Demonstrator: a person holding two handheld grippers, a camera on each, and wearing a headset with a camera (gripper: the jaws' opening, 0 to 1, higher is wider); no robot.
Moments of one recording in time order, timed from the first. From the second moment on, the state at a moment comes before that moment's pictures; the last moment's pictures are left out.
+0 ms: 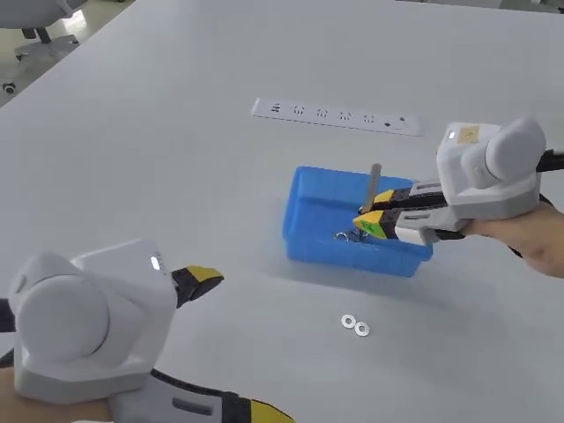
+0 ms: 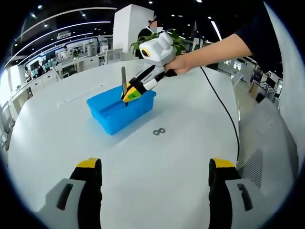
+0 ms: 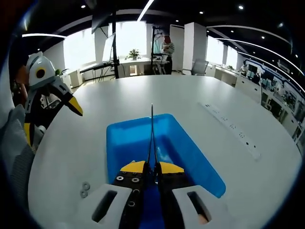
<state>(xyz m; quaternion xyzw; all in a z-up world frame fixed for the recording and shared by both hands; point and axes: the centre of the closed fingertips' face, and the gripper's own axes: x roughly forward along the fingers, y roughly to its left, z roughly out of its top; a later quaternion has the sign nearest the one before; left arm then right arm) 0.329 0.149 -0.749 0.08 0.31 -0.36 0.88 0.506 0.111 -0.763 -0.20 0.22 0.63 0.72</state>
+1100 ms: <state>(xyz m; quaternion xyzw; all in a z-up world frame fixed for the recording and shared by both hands) 0.452 0.124 -0.675 0.10 0.21 -0.39 0.89 0.501 0.114 -0.748 -0.20 0.21 0.64 0.71</state>
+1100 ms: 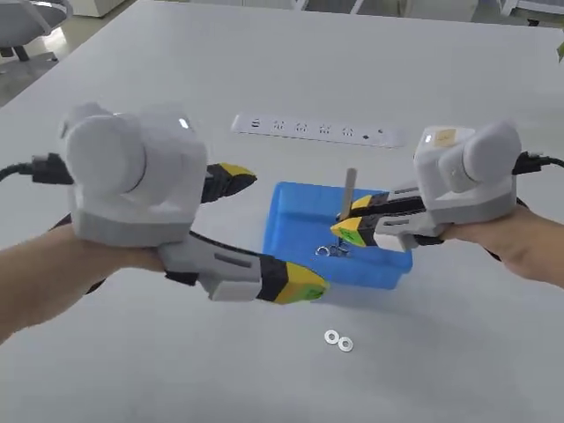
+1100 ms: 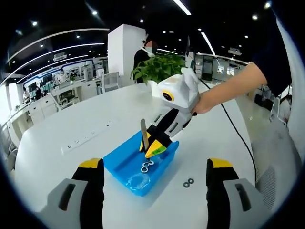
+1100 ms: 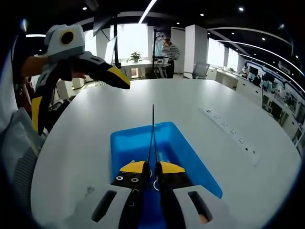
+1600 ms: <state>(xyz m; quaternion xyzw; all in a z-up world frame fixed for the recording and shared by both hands) 0.496 0.098 -0.664 0.06 0.18 -0.42 0.89 0.496 0.112 -0.736 -0.20 0.20 0.65 0.71</state>
